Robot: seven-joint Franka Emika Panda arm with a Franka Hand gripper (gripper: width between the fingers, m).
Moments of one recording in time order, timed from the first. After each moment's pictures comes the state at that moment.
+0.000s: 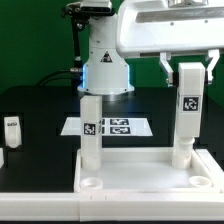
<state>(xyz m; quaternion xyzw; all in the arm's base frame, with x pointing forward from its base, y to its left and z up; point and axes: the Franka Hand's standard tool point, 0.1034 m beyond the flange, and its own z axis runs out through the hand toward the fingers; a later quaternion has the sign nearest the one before) 0.612 0.089 0.170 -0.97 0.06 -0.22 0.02</state>
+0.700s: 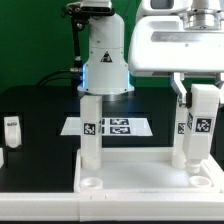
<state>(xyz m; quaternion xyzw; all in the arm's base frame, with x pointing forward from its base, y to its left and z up) 0.623 0.106 0.142 -0.97 -0.01 -0.25 -0.01</state>
